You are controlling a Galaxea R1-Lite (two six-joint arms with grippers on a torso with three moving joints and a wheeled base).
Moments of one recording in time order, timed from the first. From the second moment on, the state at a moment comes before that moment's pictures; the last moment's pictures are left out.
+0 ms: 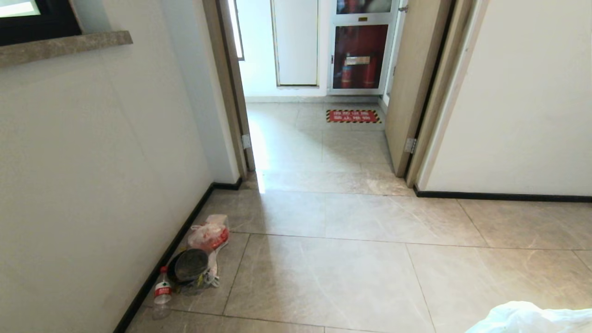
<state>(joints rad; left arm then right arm) 0.00 0.00 0.00 0.00 0.00 -0.01 0.01 0.00 0.00 0.00 0.00 -0.06</state>
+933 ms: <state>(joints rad) 0.00 0.00 0.00 0.00 0.00 0.00 0.01 0.00 0.00 0.00 0.01 -0.06</state>
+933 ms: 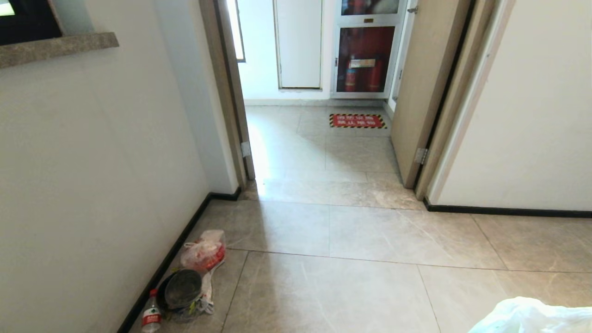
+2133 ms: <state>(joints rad) 0.00 0.00 0.00 0.00 0.00 0.00 0.01 0.00 0.00 0.01 0.00 -0.06</state>
